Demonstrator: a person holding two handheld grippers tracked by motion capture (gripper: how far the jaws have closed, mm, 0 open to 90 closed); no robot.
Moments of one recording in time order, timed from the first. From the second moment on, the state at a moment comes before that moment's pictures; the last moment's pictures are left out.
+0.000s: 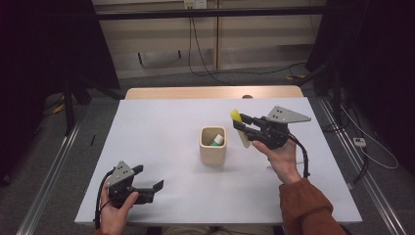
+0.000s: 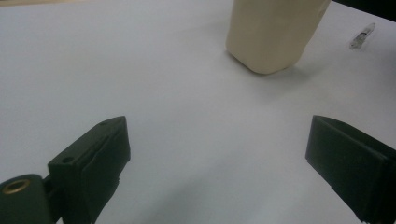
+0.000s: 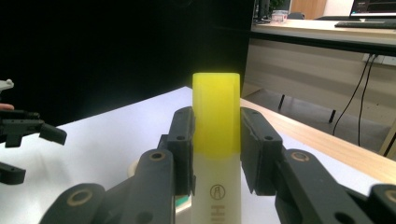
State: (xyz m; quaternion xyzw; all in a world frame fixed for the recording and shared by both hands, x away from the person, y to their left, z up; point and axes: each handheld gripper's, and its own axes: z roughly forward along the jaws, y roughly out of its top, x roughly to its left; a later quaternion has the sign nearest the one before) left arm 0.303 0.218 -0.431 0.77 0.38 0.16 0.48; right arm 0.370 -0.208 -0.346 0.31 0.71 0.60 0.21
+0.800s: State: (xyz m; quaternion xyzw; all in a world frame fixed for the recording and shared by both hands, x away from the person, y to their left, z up) left arm 0.303 0.218 -0.431 0.78 0.38 0.16 0.48; right arm 0.390 -0.163 -0.328 0.29 0.70 0.62 0.20
